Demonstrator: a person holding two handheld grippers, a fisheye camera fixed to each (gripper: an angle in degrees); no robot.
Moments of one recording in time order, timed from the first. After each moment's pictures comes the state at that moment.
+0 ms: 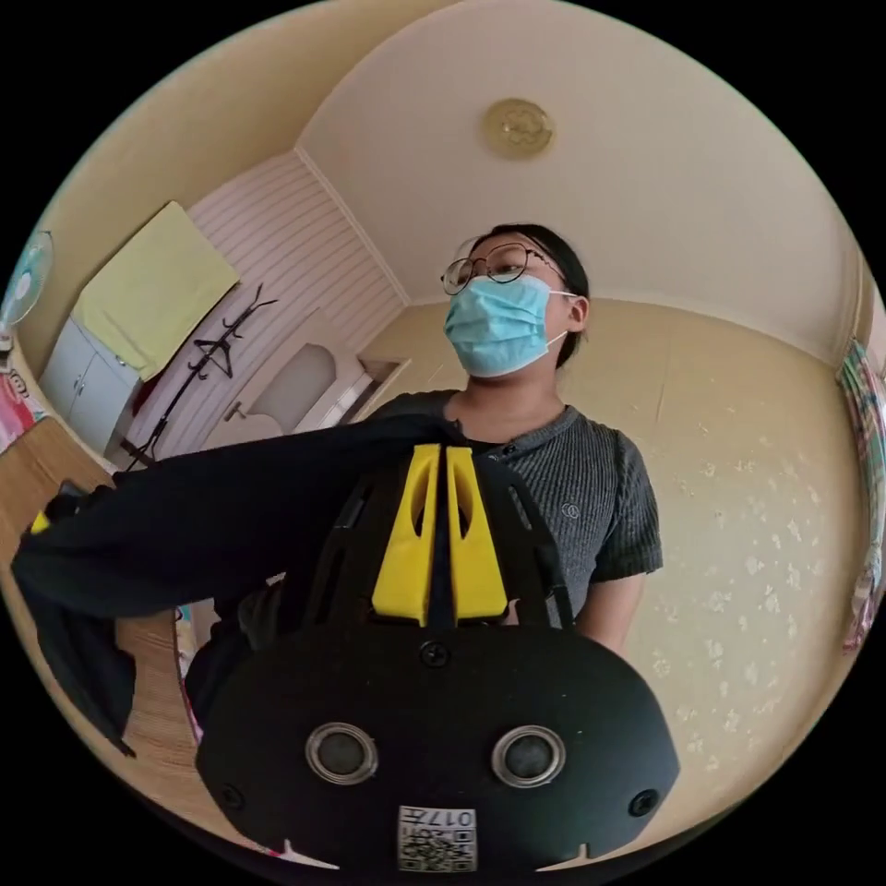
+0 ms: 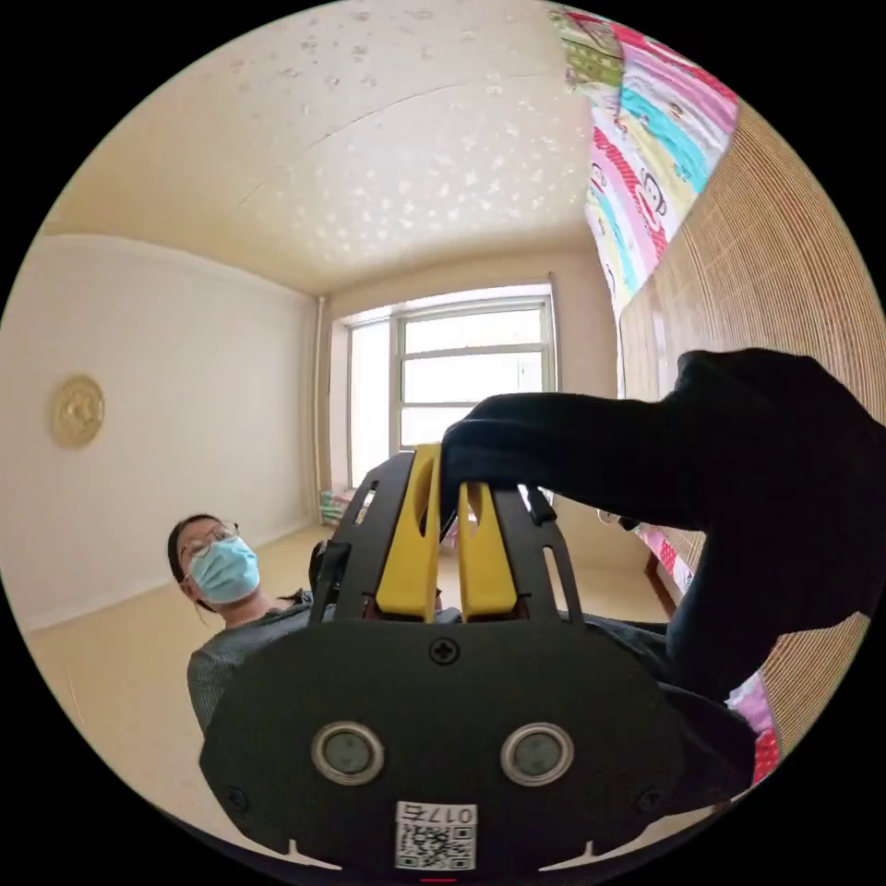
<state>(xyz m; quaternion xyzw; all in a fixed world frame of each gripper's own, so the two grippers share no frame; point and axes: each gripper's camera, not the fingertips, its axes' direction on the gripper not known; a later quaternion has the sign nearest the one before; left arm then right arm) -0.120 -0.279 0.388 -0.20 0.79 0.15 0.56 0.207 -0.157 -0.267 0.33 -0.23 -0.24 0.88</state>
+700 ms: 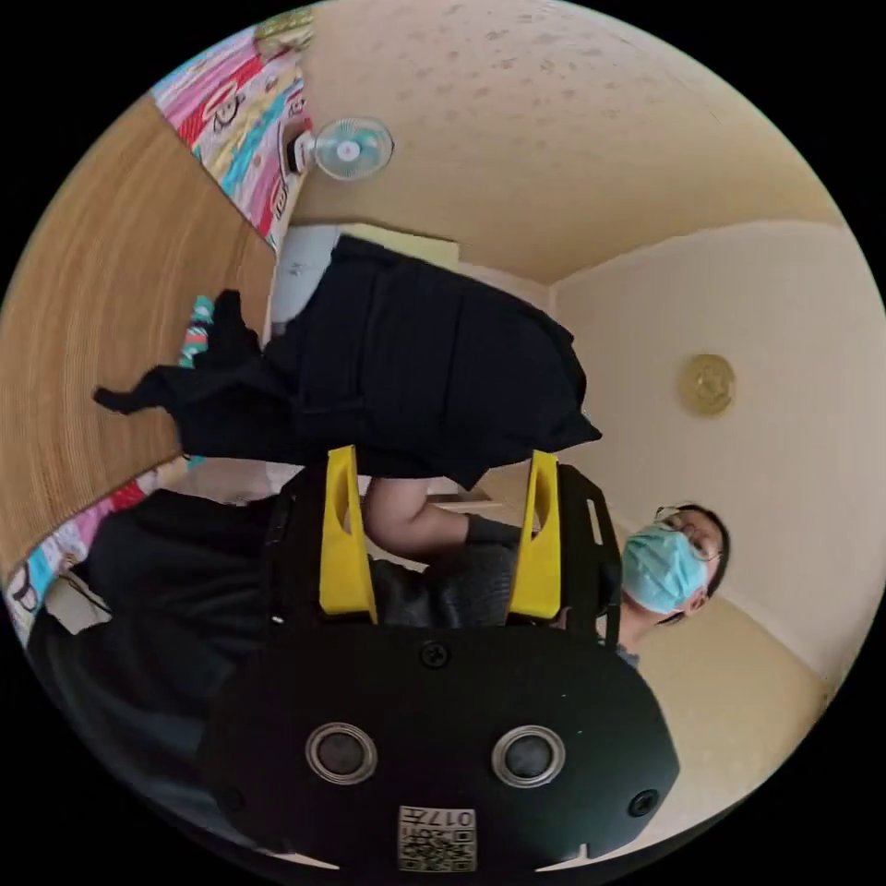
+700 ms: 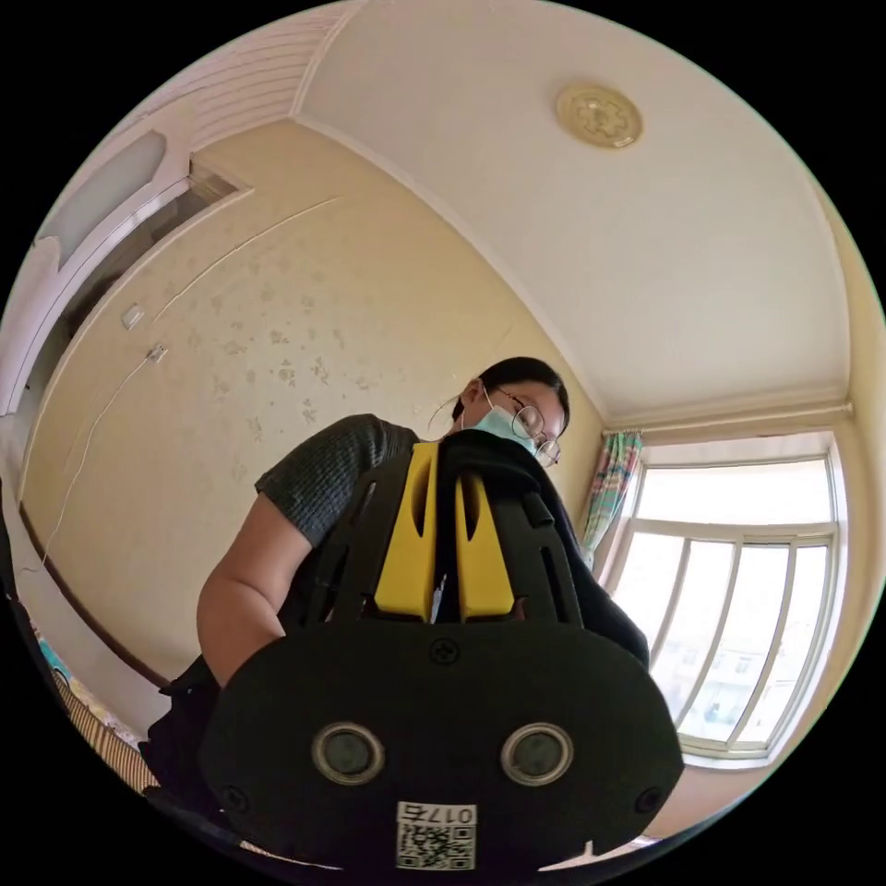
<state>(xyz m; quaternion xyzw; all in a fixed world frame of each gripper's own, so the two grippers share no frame) -0.091 -0.212 0.546 -0.36 0.72 -0.25 0.53 -0.020 0.018 -0.178 0.11 -0.22 -0.89 0.39</state>
